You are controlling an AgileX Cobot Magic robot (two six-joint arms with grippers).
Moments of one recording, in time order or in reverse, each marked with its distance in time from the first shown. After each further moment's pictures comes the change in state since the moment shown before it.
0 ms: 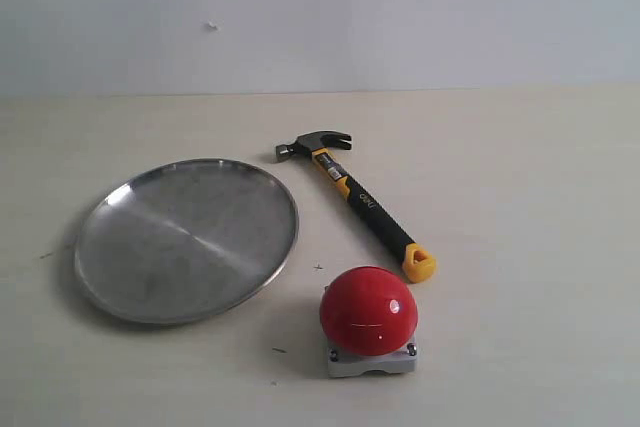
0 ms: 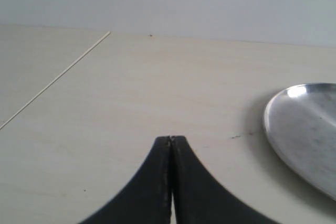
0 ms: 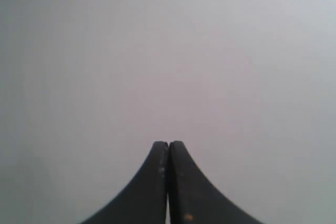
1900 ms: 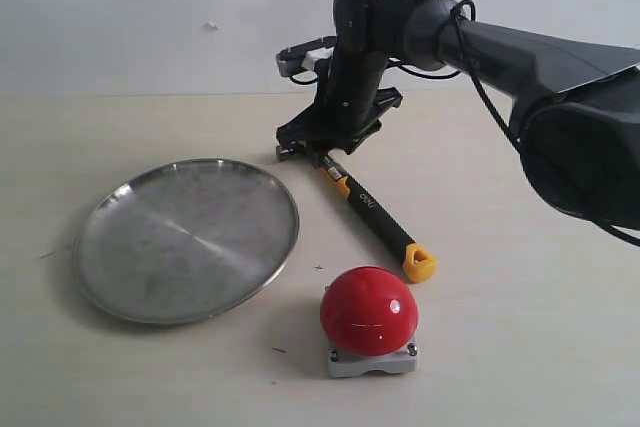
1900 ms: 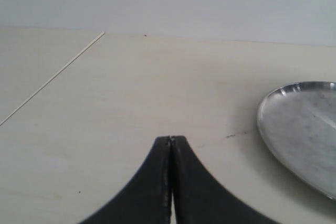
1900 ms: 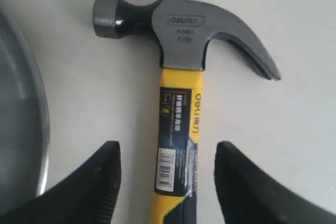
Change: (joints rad) left arm -0.018 0.000 0.000 0.002 0.000 0.000; right arm 0.422 2.076 -1.864 -0.035 1.631 -0.345
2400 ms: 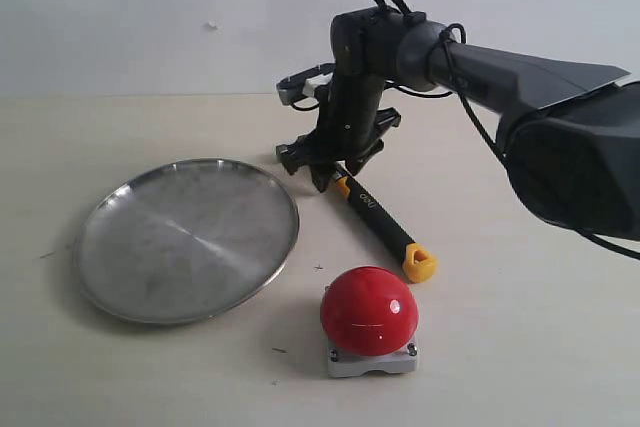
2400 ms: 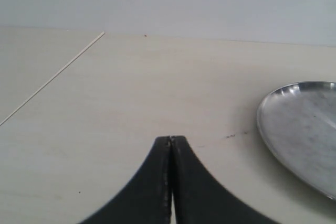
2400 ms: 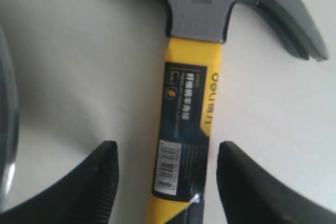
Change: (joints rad) left arm 0.000 0.000 0.000 0.000 0.000 0.000; right arm 0.000 0.052 0.000 -0.003 0.024 -0.055
